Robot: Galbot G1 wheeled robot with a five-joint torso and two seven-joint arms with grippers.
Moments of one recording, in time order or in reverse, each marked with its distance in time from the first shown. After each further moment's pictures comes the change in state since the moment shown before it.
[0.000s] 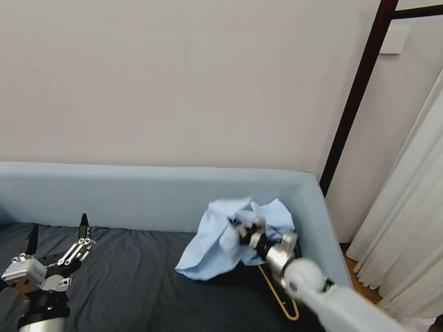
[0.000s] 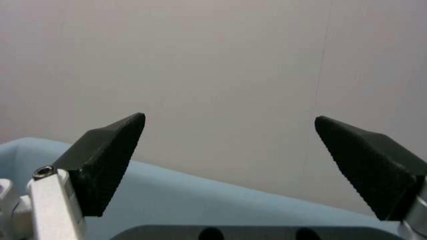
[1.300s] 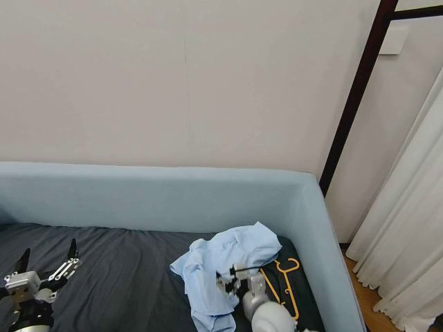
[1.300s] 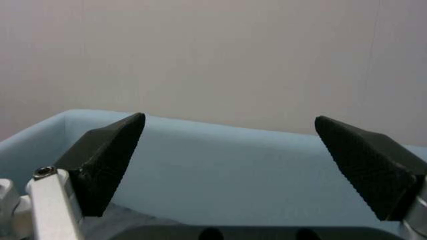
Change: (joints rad) left arm -0.011 0.073 -0.082 0.220 -0.022 0.006 0.024; right arm 0.105 0.140 -0.003 -0.088 -0.176 -0.258 0.503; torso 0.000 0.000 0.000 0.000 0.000
